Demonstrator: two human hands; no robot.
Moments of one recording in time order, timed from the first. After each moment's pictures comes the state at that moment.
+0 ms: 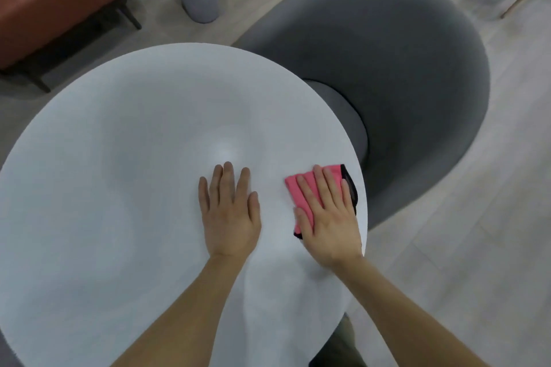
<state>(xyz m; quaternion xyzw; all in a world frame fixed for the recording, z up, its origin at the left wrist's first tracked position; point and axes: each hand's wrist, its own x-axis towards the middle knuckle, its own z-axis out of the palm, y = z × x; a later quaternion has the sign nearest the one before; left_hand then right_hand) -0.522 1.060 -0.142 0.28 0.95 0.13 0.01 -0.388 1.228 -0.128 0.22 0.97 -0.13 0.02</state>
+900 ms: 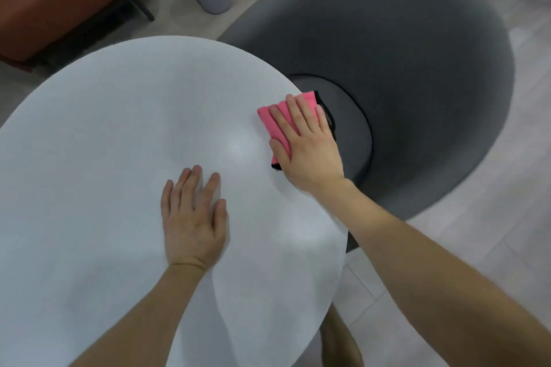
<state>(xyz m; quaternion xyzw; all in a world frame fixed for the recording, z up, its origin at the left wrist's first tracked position) -0.526 1.066 -0.136 0.27 0.96 0.12 -0.04 -0.509 1.335 -0.136 0.11 0.99 -0.10 -0.02</state>
